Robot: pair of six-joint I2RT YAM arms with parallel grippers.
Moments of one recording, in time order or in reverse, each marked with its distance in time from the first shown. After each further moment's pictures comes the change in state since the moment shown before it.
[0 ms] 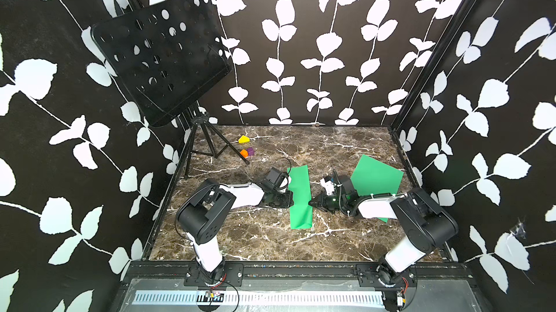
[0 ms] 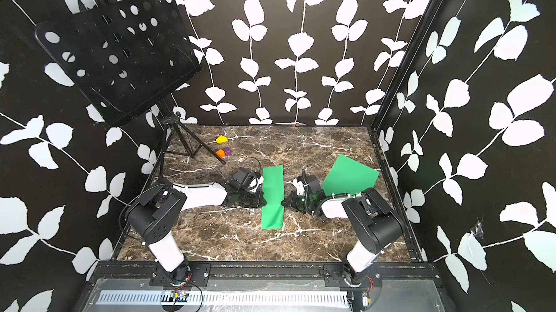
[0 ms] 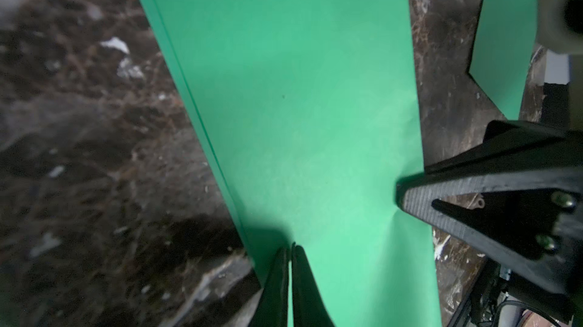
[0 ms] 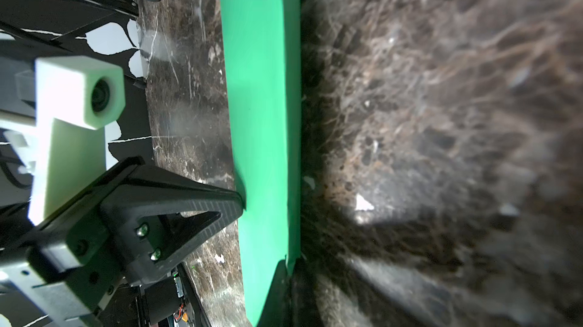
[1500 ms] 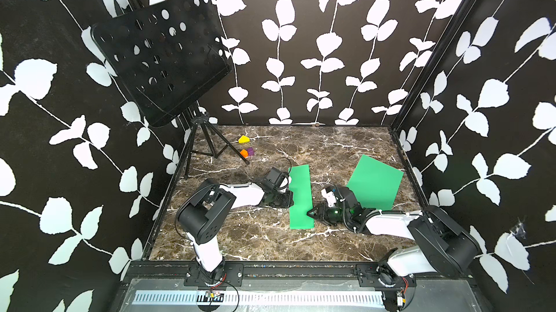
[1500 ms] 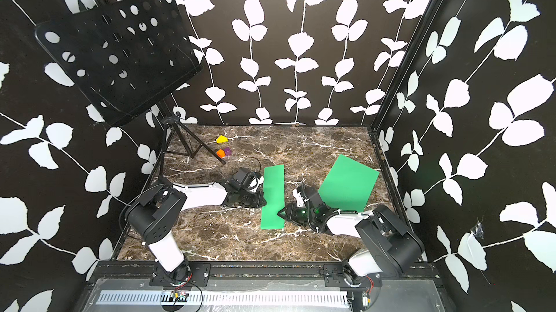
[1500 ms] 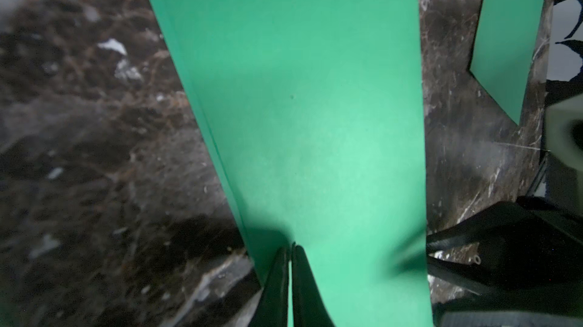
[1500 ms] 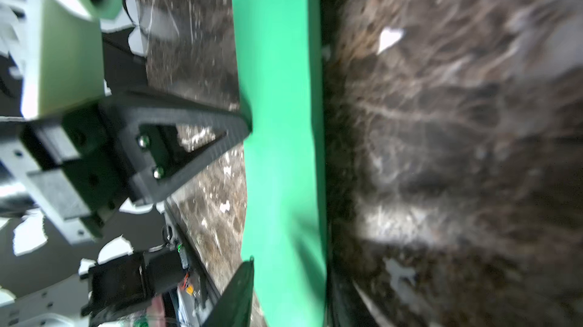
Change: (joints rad) left arm 0.000 0.000 0.001 -0.003 -0.001 0.010; right arm 0.135 -0.207 -0.165 -0.002 0.074 0.124
